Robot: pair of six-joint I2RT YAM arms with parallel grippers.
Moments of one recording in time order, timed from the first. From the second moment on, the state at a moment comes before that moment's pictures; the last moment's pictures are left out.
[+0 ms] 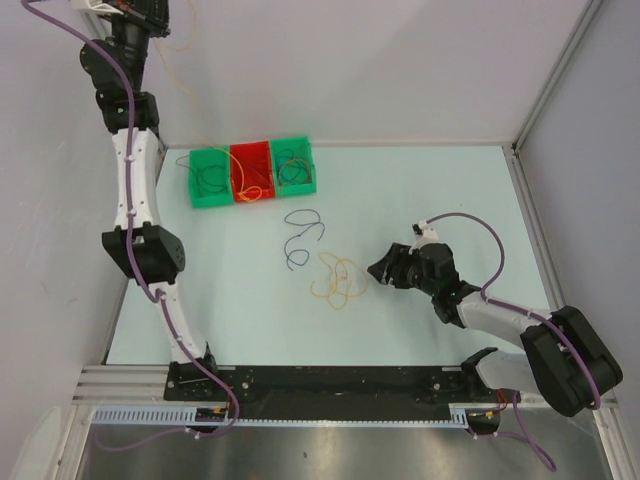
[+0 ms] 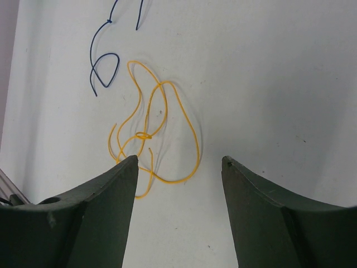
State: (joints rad) left arm 0.15 2.09 2.44 0.39 0.37 -0.66; right arm 0.51 1.23 0.38 0.40 -0.15 0.67
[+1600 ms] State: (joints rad) left arm 0.03 2.07 1.64 0.55 0.35 -0.65; right arm 0.50 1.24 0.38 0.41 -0.18 0.68
